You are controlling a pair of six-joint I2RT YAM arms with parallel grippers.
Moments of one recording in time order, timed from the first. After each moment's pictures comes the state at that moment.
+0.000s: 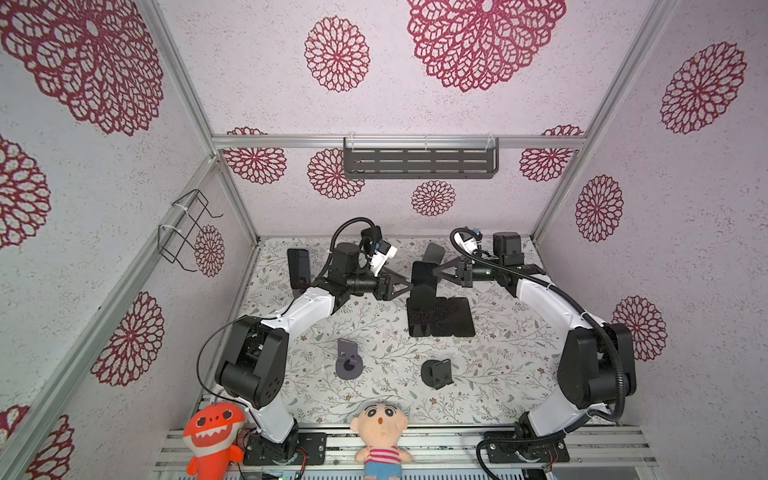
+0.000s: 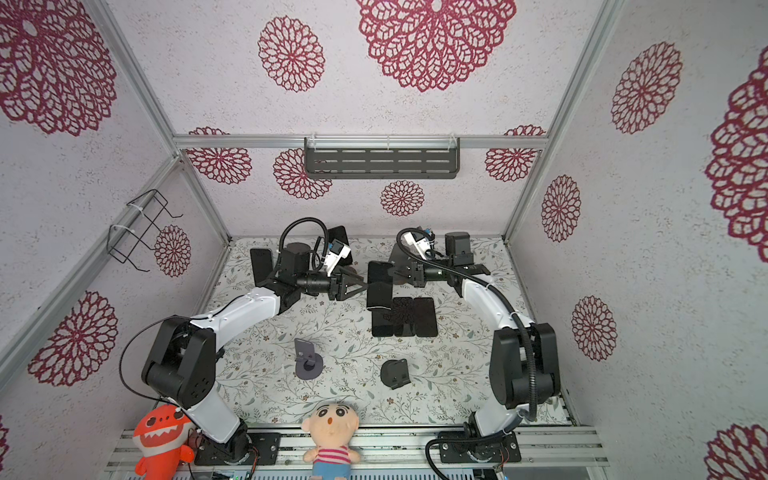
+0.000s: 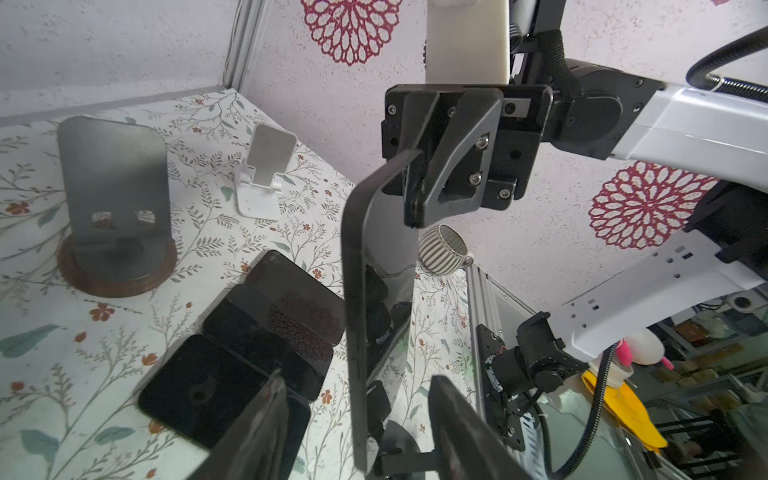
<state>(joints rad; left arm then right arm) -0.43 1.73 1.18 0.14 0.94 -0.20 0.20 1.63 1.27 -0.22 -1.19 0.02</state>
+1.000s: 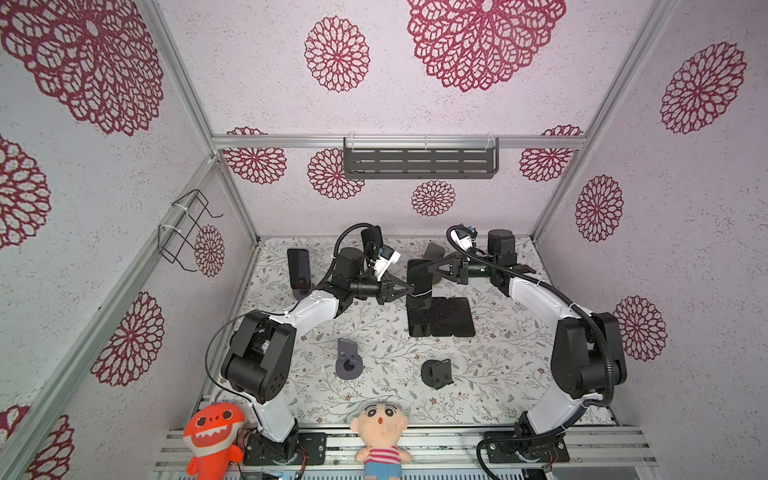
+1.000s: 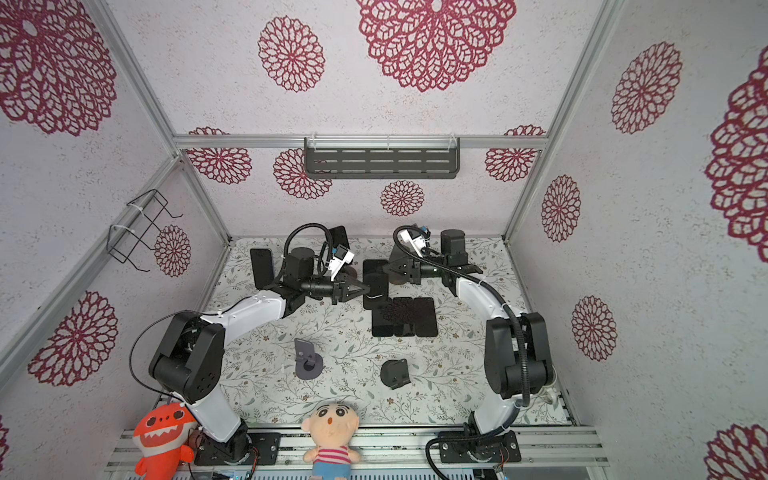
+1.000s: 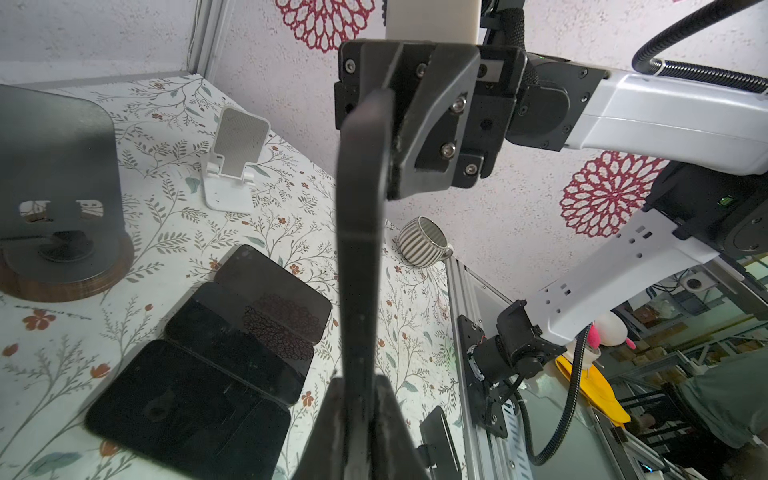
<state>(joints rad) -0.44 1.76 1.14 0.24 1.00 -0.24 0.21 1.70 1.27 -0.01 -1.26 0.11</state>
